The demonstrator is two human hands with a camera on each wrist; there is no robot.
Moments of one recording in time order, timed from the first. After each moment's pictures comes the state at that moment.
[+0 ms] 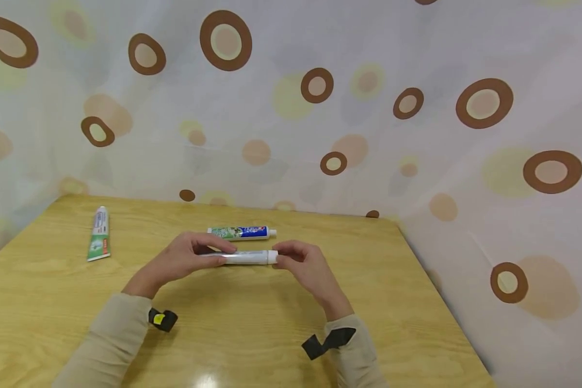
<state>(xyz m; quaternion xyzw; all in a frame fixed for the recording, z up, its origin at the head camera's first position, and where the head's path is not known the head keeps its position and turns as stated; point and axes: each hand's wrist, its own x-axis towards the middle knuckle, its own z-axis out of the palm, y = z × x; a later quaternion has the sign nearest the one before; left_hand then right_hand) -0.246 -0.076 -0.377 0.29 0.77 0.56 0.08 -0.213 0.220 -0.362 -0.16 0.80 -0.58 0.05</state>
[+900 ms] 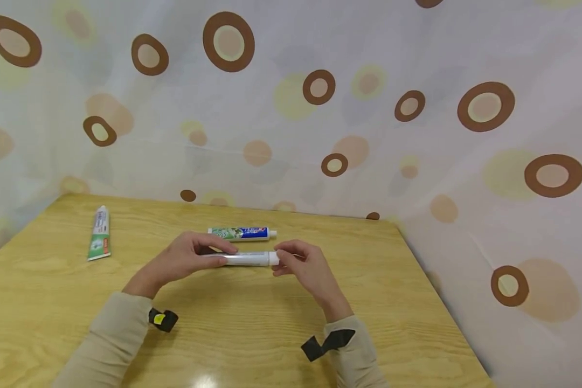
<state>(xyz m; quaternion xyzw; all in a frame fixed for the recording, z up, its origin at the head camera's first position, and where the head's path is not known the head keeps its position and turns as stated) -0.247 -0.075 -0.375 0.30 0.77 0.56 0.08 -0.216 0.221 -0.364 -0.15 0.76 -0.62 0.06</state>
